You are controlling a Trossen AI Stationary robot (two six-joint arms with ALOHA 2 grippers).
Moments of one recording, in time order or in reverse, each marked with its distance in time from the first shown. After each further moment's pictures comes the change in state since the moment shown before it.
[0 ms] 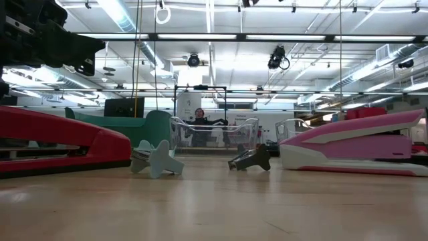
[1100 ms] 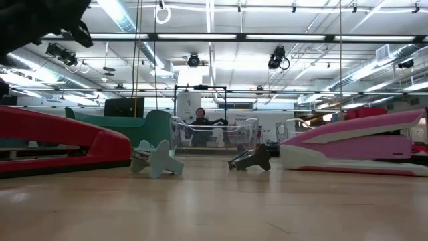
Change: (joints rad) left arm 0.000 0.000 0.000 0.425 -0.015 -0.073; right arm 0.000 0.000 0.027 0.344 -0.271 0.349
